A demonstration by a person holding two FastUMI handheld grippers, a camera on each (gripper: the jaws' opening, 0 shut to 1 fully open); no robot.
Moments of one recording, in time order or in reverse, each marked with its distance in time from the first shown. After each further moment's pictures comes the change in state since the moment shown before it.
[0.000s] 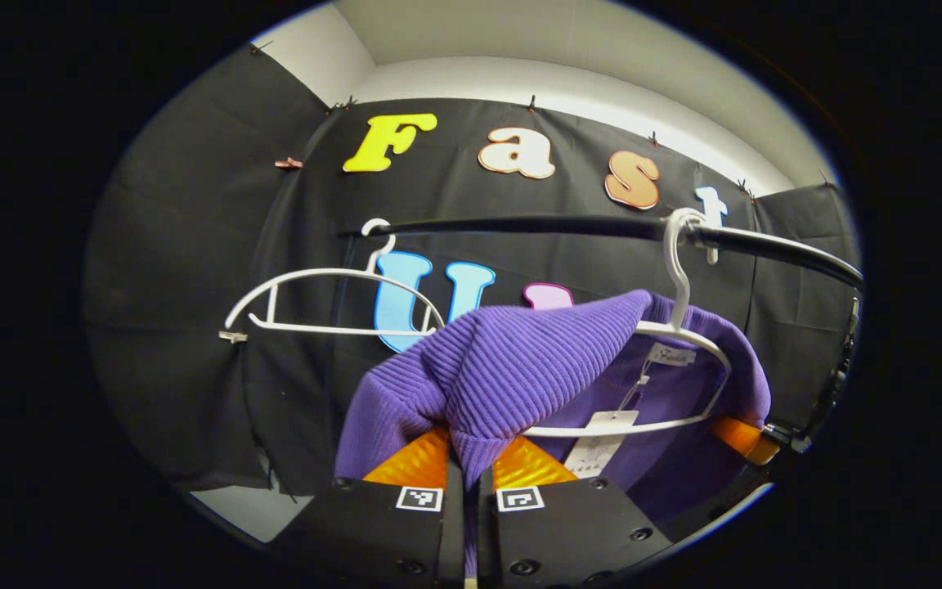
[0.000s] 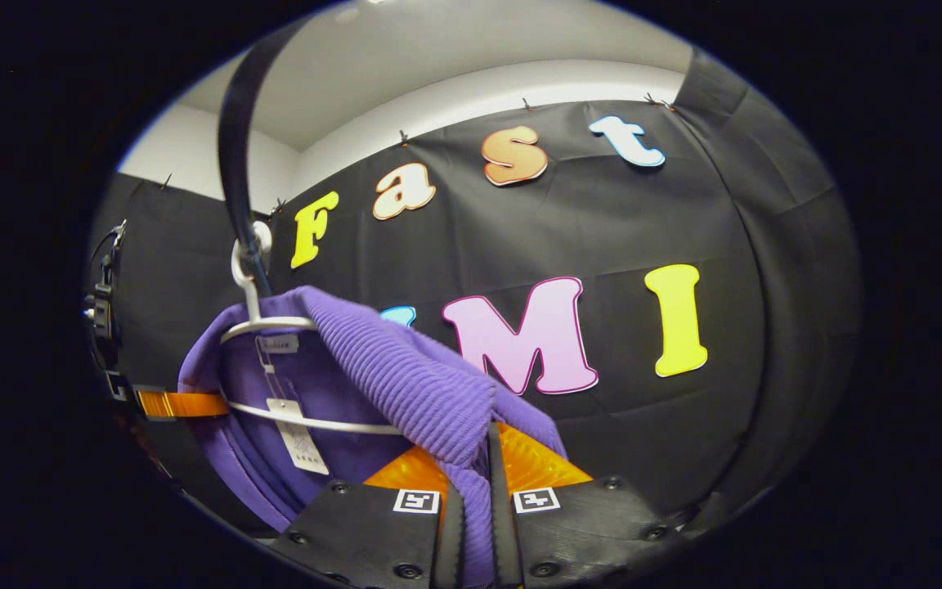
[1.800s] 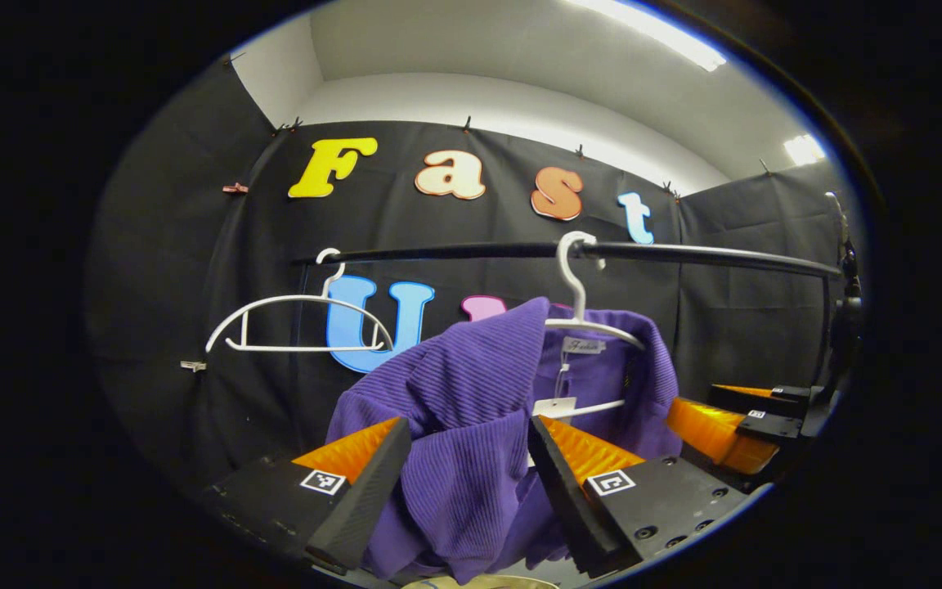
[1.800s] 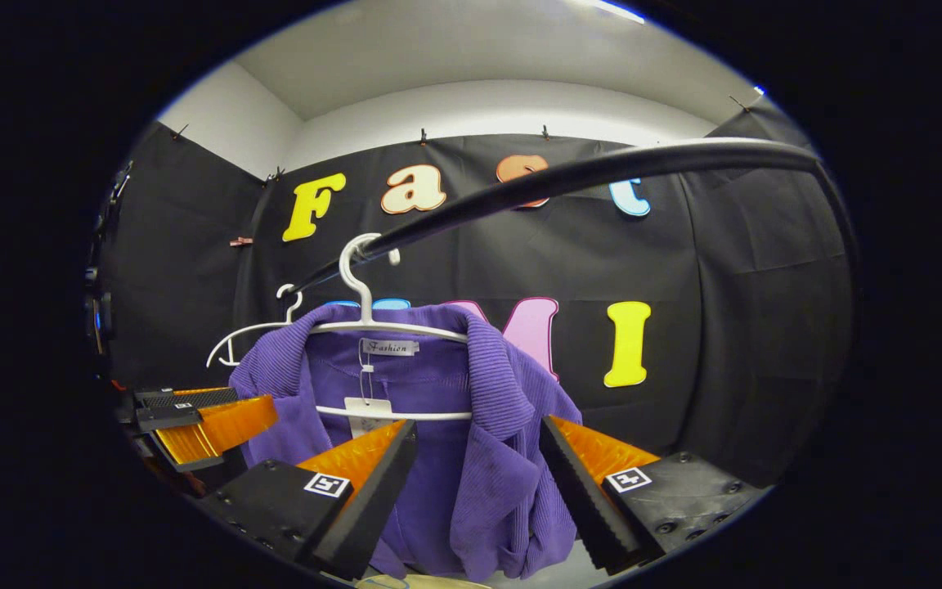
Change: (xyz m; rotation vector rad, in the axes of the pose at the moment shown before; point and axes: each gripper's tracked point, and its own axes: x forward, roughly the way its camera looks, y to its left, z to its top) left arm -0.044 -0.027 -0.023 0.086 -0.020 -0.214; right arm -0.085 0.097 -0.001 -0.202 0.065 -0.165
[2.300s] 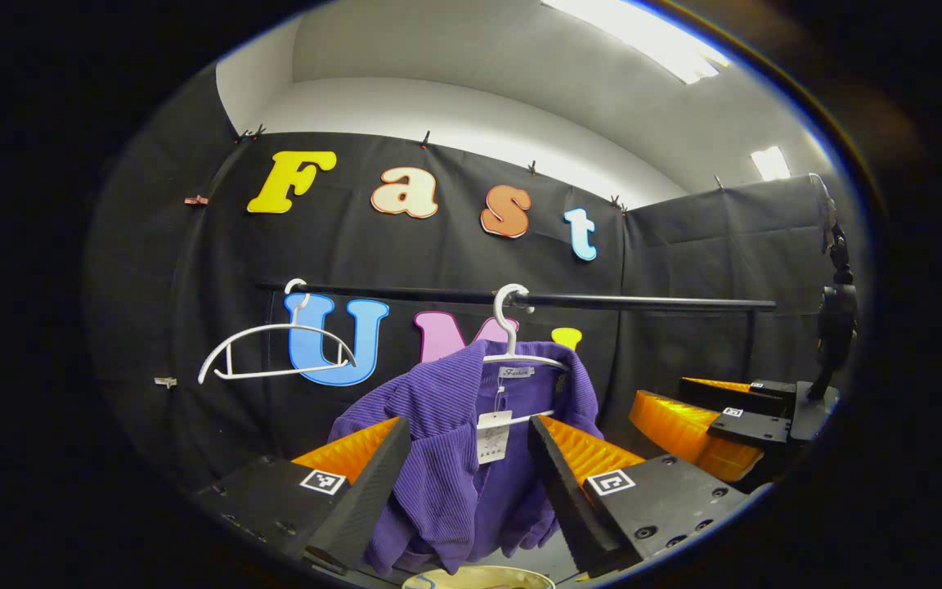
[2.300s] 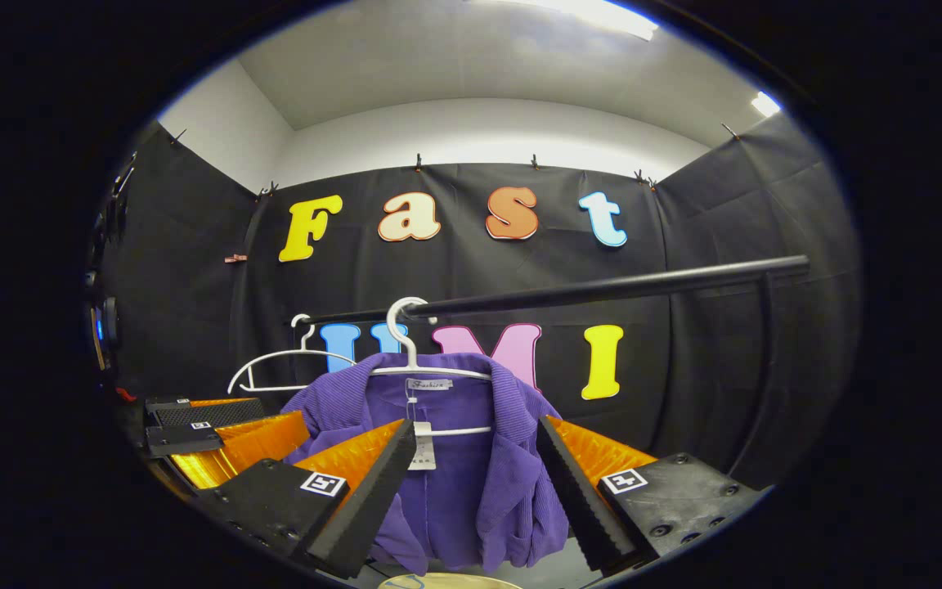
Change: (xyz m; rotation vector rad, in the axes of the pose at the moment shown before) left arm -0.064 -0.032 0.052 0.013 -0.028 -0.200; right arm -0.069 0.032 0.054 -0.012 -0.058 -0.109
